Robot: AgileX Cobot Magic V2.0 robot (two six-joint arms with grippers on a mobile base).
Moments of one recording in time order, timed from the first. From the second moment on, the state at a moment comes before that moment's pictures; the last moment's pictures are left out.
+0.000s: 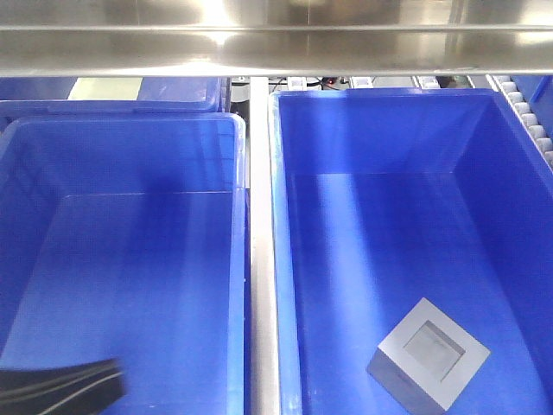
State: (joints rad) left arm -0.99 0.48 -0.40 -0.05 0.13 -0.19; right arm -0.08 -0.01 0.02 0.01 0.19 0.01
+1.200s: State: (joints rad) left arm -0.99 0.41 -0.38 -0.15 0.13 -0.02; right arm -0.08 -0.01 0.02 0.01 0.19 0.01
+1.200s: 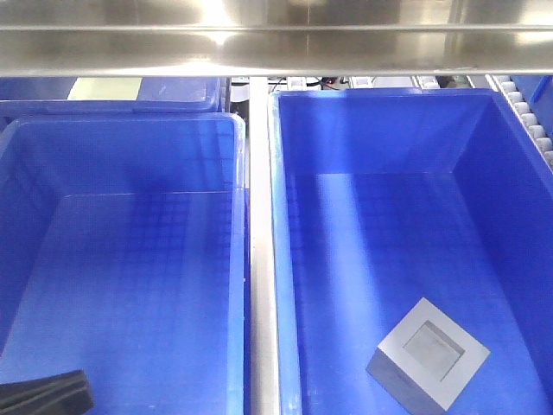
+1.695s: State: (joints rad) left arm -0.89 0.41 -0.38 -0.12 0.13 0.04; right arm -0.08 -0.01 0.02 0.01 0.19 0.01
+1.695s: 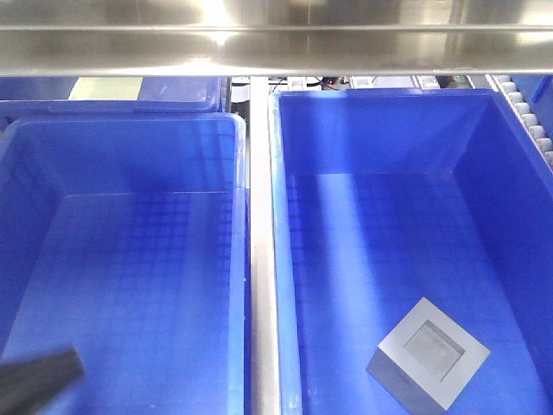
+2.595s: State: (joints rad) left arm -0.01 -0.01 -0.12 0.00 0.12 0.04; right arm -0.08 -0.01 0.02 0.01 0.19 0.01
